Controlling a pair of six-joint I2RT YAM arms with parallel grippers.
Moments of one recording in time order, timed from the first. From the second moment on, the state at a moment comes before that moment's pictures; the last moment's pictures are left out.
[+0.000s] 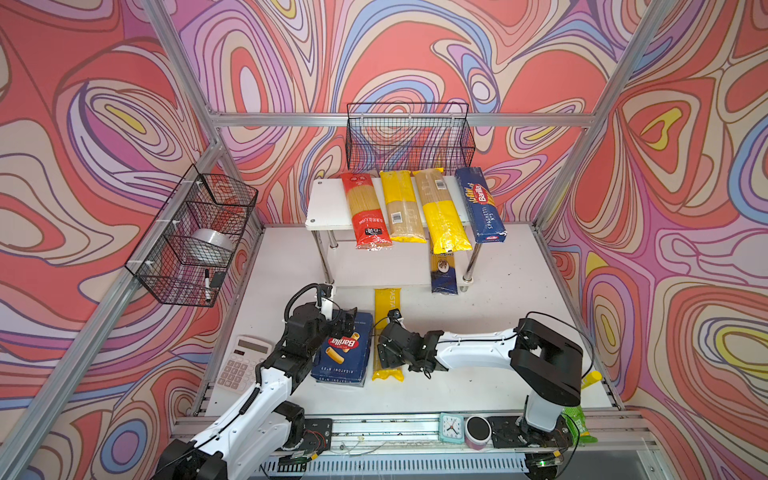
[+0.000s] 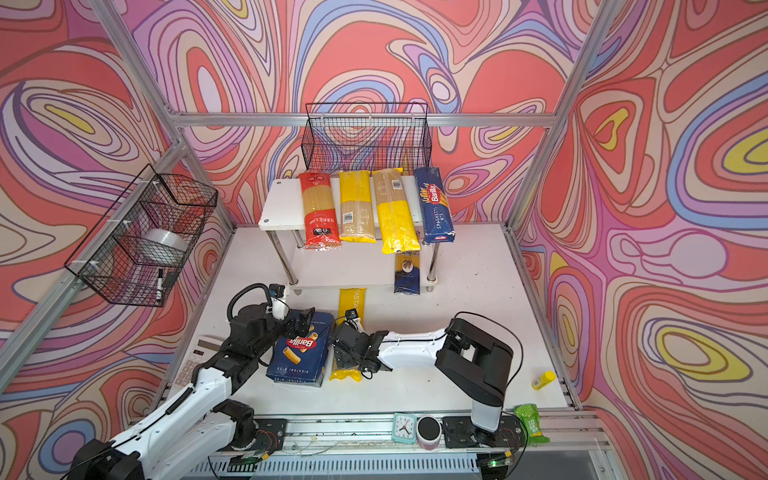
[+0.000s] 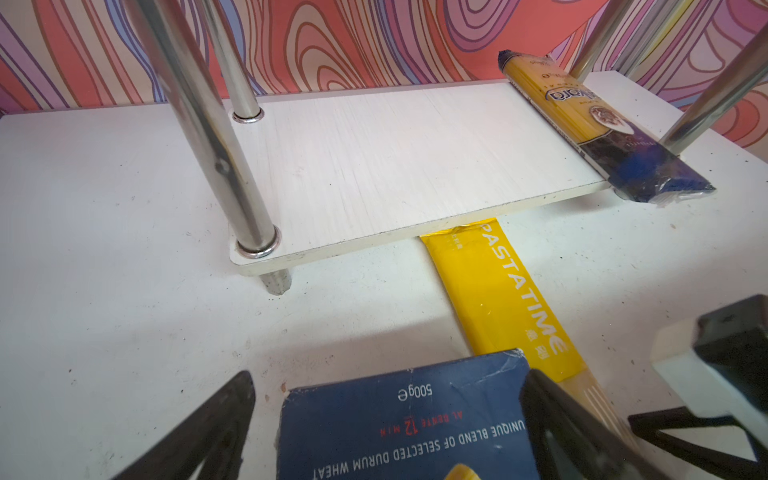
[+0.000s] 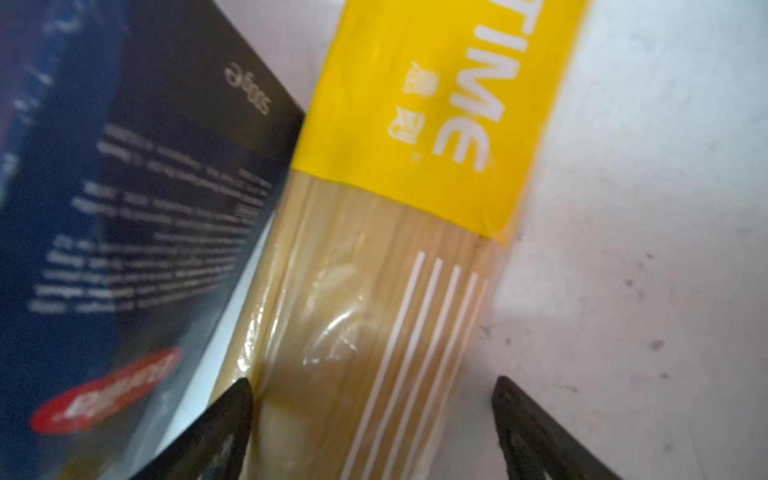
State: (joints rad) left arm -0.32 0.88 0.35 0.11 0.03 -0.11; right arm 1.09 1.76 0.94 -0.24 0.25 0.73
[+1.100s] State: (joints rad) left arm -0.32 0.89 0.36 0.09 0.06 -0.10; right arm 1.02 1.65 0.90 -0.35 0.20 0.32
